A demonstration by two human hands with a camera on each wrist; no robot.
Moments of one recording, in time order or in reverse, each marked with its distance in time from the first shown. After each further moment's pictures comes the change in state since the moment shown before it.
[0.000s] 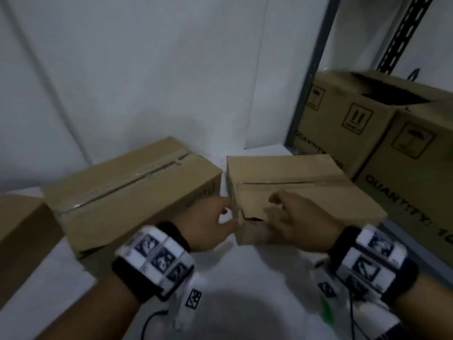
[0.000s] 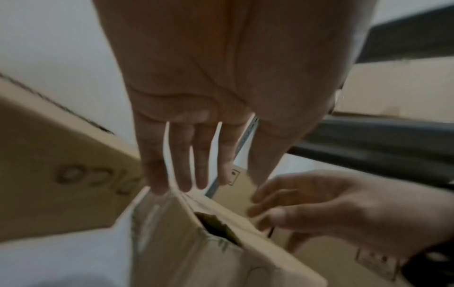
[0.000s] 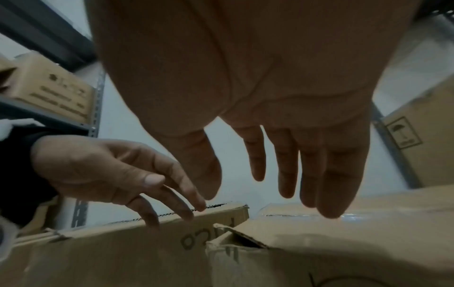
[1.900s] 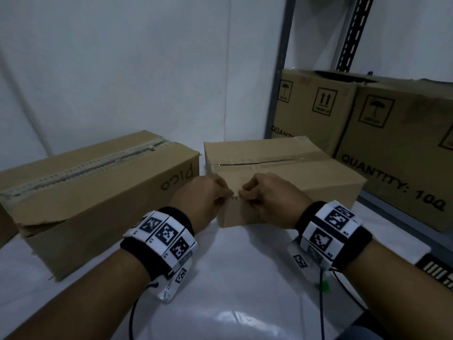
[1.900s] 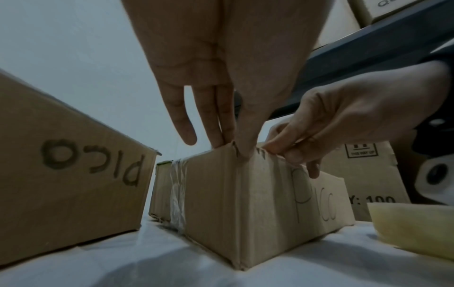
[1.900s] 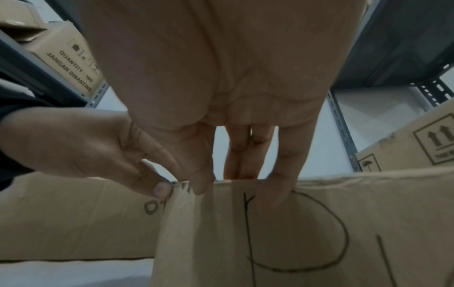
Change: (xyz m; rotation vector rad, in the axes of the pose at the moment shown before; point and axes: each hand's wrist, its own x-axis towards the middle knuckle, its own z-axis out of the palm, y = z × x) left_hand 0.032 -0.033 0.068 0.412 0.303 0.383; right_hand 0.018 0.038 0.062 -0.292 0.230 -0.301
